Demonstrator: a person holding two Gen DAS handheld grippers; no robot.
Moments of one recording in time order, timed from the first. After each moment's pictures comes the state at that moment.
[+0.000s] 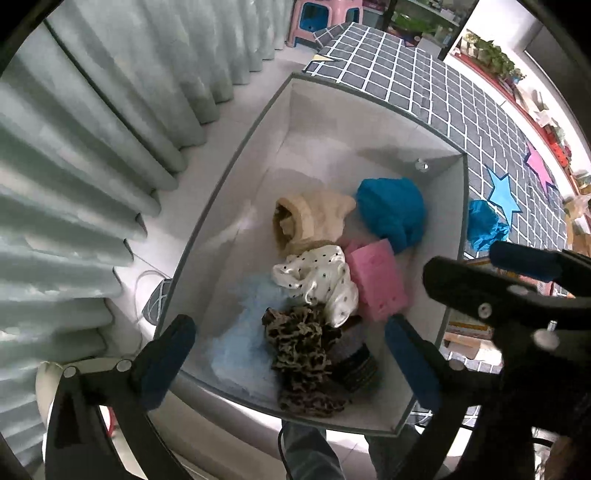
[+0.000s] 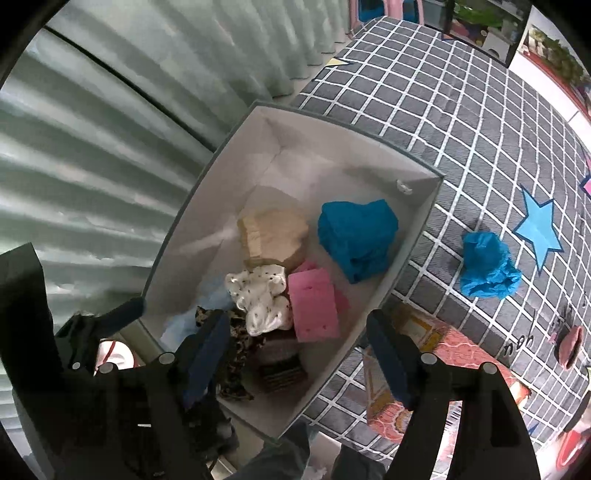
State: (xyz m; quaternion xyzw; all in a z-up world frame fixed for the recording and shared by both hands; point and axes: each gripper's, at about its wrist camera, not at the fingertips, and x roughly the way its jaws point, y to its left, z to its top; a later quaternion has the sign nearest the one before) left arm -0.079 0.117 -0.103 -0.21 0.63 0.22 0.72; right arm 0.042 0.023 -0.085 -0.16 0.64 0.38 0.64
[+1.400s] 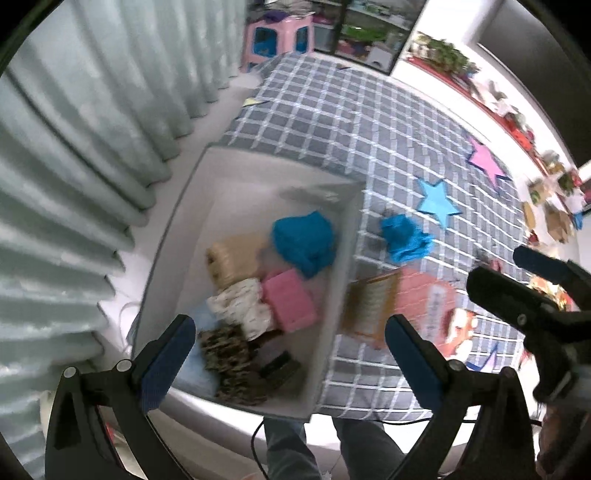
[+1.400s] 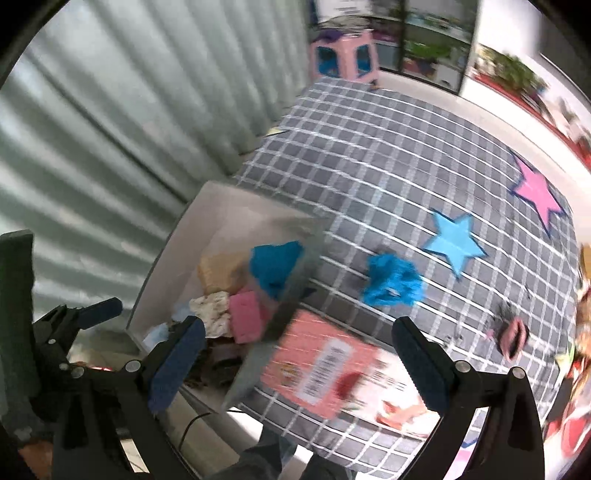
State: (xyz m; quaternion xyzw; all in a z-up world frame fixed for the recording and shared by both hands) left arm -0.030 0.066 -0.026 -0.19 0.60 0.15 0.76; right arm 0.084 -0.082 -0.012 -0.12 0.58 0.35 0.73
